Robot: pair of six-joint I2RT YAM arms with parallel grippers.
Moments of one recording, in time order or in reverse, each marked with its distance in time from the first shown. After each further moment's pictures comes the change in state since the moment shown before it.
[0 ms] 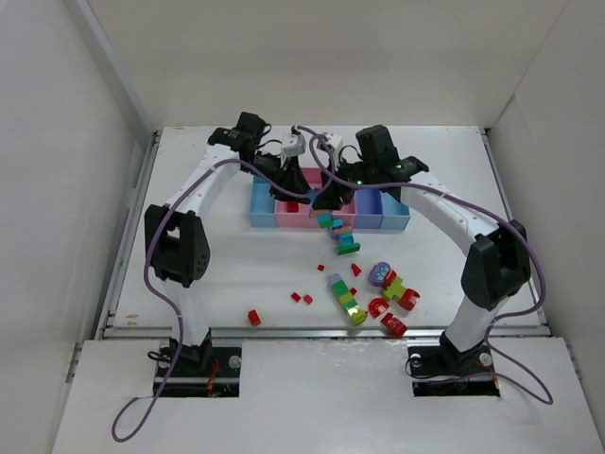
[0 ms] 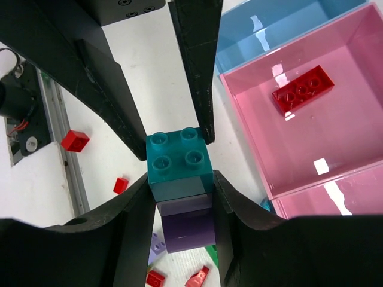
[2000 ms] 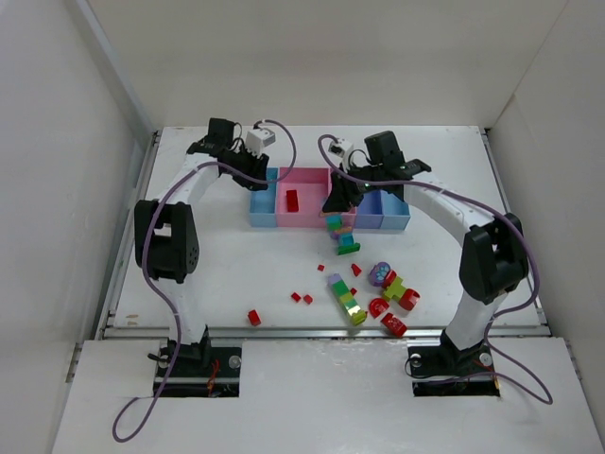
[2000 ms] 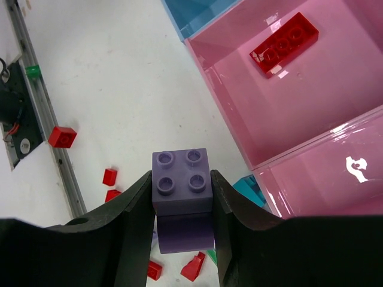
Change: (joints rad) left arm 0.173 0.008 -0.189 0.437 -0.639 -0.507; right arm -0.076 0.039 -0.068 0.012 -0.011 0.035
